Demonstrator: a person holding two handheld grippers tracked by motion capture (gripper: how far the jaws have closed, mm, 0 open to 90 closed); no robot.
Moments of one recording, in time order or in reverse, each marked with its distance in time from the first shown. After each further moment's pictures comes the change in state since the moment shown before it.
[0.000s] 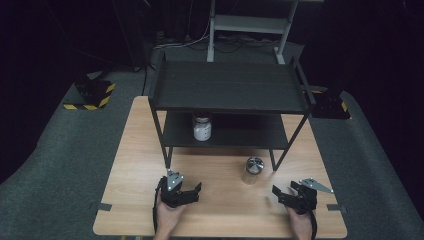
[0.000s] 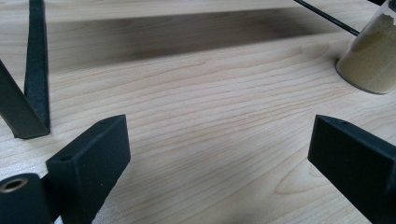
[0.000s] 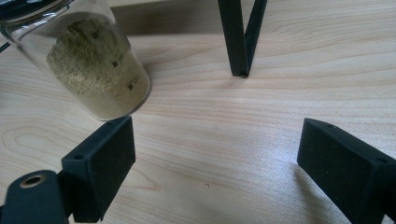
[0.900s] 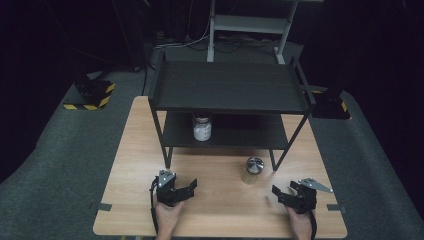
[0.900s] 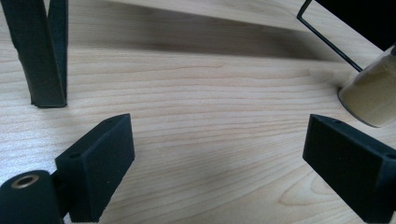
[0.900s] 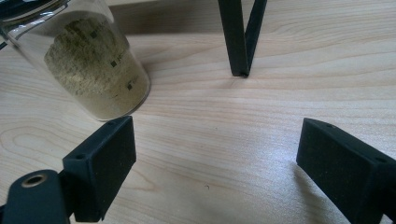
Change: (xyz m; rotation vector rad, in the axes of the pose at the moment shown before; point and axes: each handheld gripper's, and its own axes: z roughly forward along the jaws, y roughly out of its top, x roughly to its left) left arm 0.016 -0.005 -0.002 -0.015 -0.011 -0.196; right arm 0.001 0.001 0.001 0.003 -0.004 0.000
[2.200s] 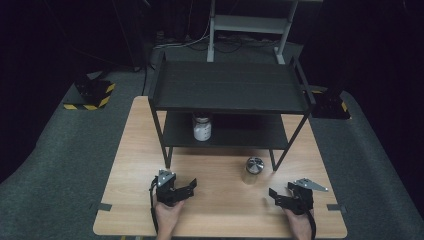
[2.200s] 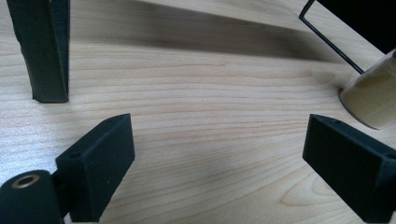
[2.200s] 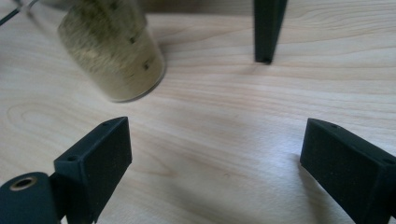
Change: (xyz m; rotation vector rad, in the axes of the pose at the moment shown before) left arm 0.002 0.001 0.000 0.003 -0.002 -0.014; right arm 0.007 0.008 0.003 0.063 0.024 -0.064
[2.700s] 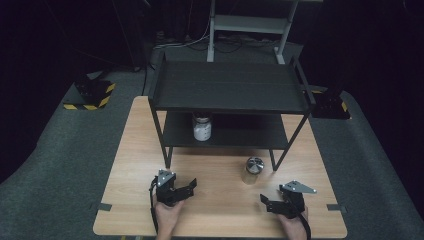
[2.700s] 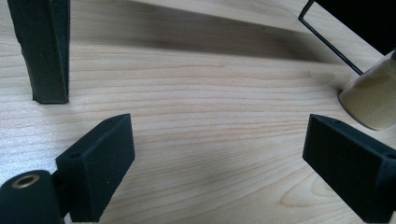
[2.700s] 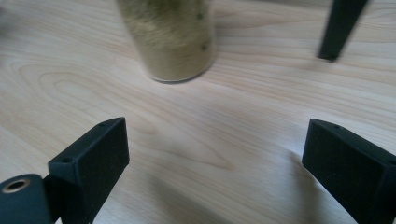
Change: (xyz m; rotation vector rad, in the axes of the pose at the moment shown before) left arm 0.001 -0.001 0.000 -0.004 -0.005 -0.002; right arm 0.025 0.005 0.007 0.050 0.038 -0.111
